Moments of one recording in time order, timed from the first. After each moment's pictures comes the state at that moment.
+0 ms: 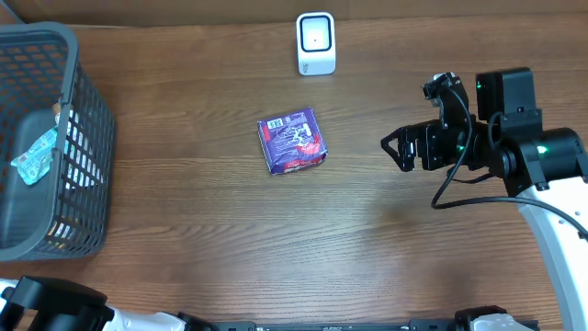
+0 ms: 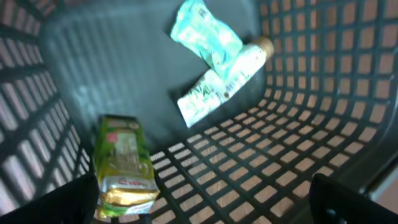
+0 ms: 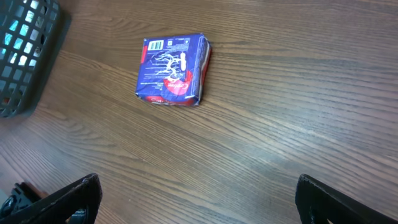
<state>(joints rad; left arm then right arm) 1.18 1.80 2.01 -1.44 0.48 -0.35 0.16 1.33 1.36 -1.01 -0.46 -0.01</state>
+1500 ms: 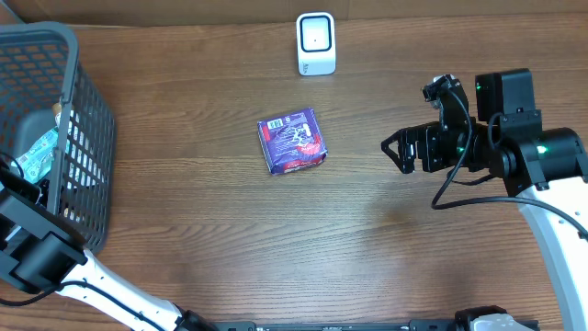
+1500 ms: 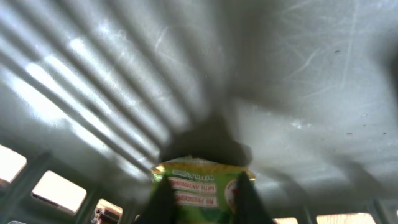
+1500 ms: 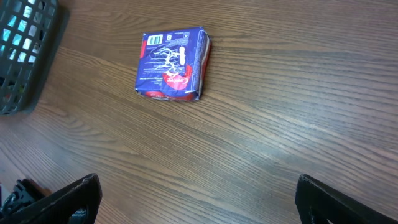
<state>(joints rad) 0.88 2.30 1.93 -1.54 0.02 -0.31 0.16 1.33 1.36 -1.03 -0.46 -0.01</state>
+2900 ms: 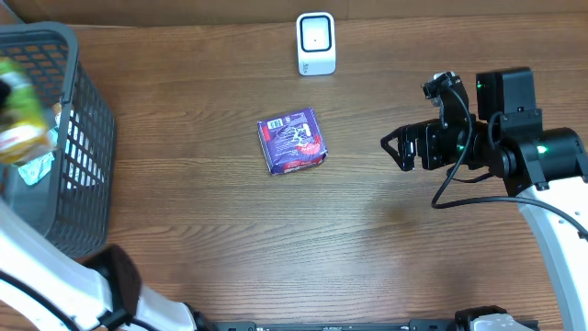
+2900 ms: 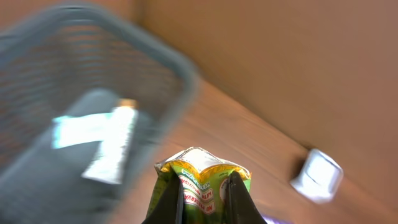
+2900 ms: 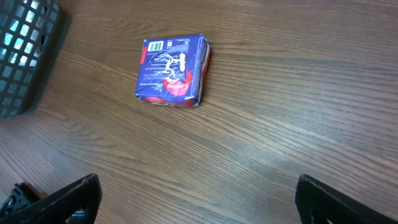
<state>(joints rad) 0.55 1.82 2.88 -1.69 0.16 -0.28 0.16 1.33 1.36 -1.01 -0.46 -0.01</state>
